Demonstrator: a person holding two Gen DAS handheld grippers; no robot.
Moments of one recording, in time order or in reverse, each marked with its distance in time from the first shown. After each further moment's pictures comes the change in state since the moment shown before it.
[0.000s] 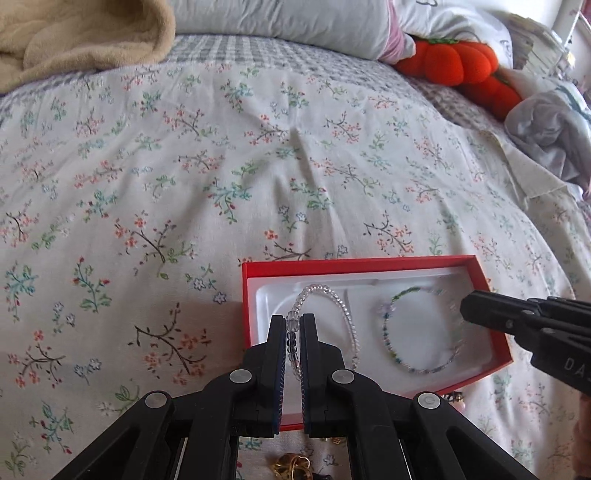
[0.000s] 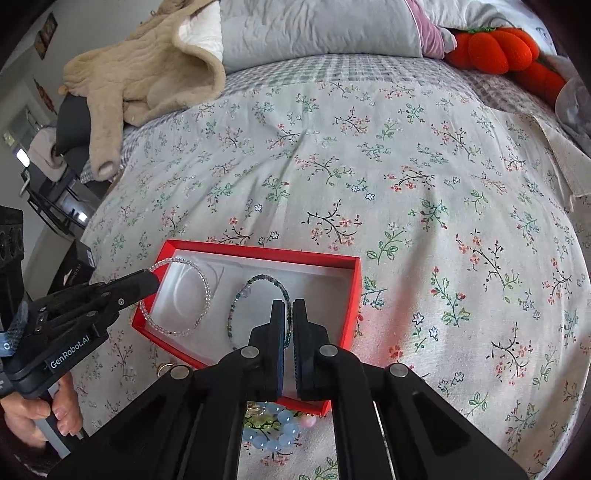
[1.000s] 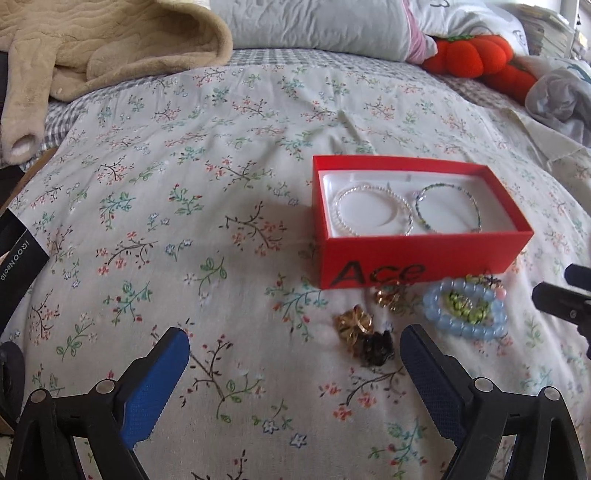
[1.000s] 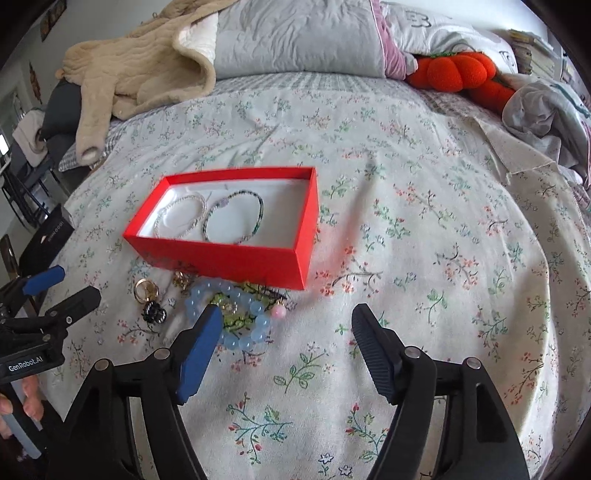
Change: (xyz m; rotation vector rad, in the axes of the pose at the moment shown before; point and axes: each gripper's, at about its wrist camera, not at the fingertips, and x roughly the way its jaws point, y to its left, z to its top) left arm -0.053 0.010 -0.106 0.030 -0.078 0.182; right arm -0.033 0.006 -0.105 -0.036 -0.060 -0.158
